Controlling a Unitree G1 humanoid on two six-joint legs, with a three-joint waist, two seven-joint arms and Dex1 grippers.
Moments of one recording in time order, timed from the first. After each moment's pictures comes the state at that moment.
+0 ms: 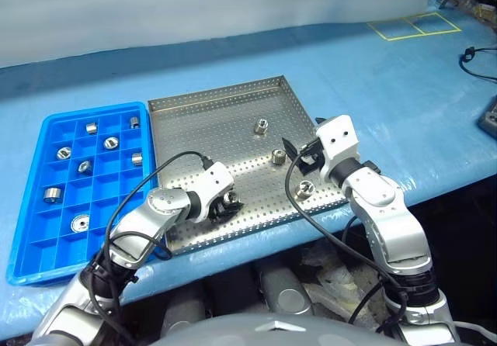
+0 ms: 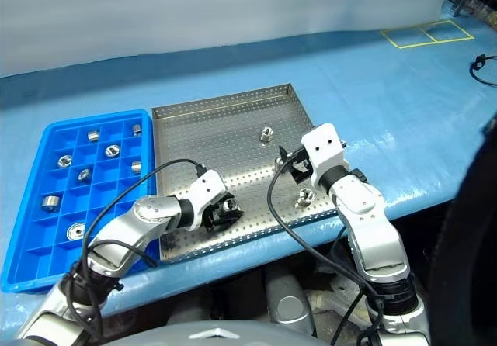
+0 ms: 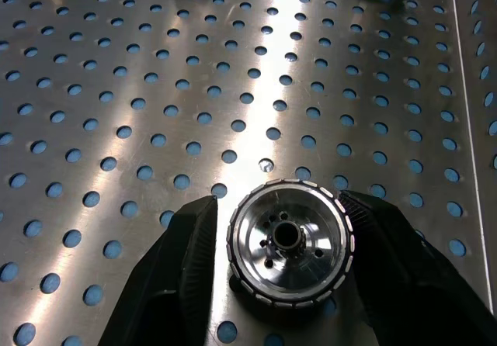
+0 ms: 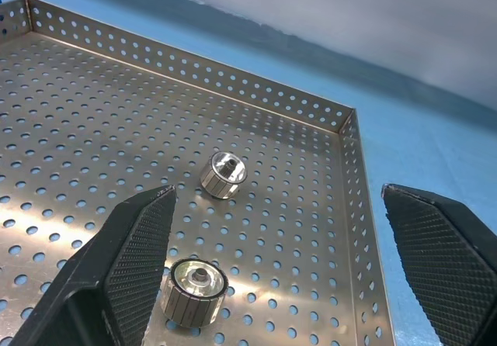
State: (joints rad) left arm -0.24 0.51 -0.40 -0.36 -0.22 0.85 -0.60; right arm -0.18 -0.35 0.08 -0.51 0.04 0.64 0.30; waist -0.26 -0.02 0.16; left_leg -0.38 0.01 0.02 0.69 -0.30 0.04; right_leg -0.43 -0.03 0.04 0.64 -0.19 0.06
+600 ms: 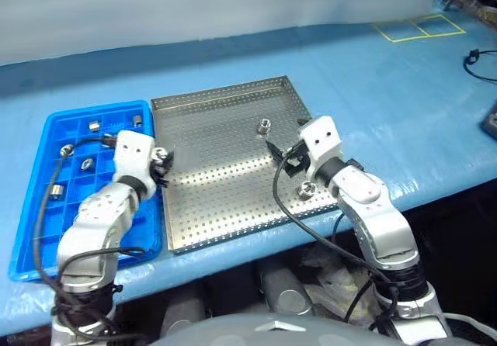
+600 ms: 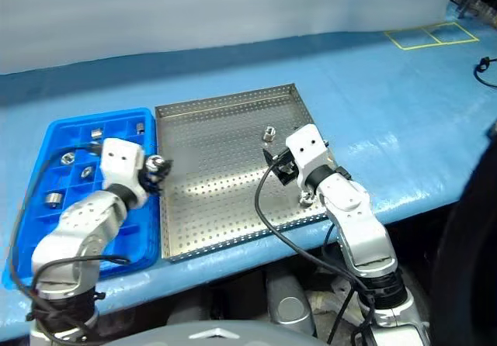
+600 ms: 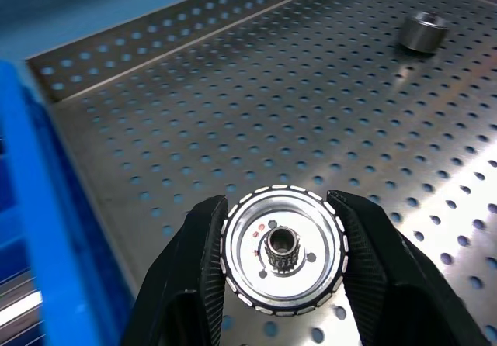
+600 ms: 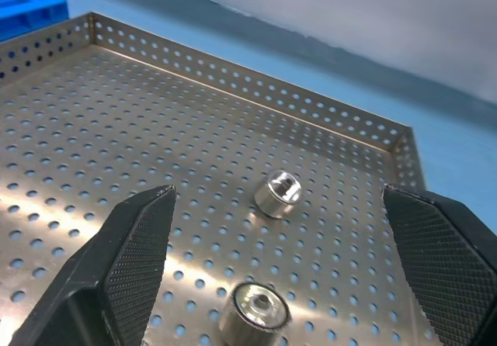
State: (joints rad) left arm -0.06 0.36 0.19 -0.64 -0.17 0.99 -0.18; right arm -0.23 -0.32 0.15 -0.46 0.05 0.61 0.35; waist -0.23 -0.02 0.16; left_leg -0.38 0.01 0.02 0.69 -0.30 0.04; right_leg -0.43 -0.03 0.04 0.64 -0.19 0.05
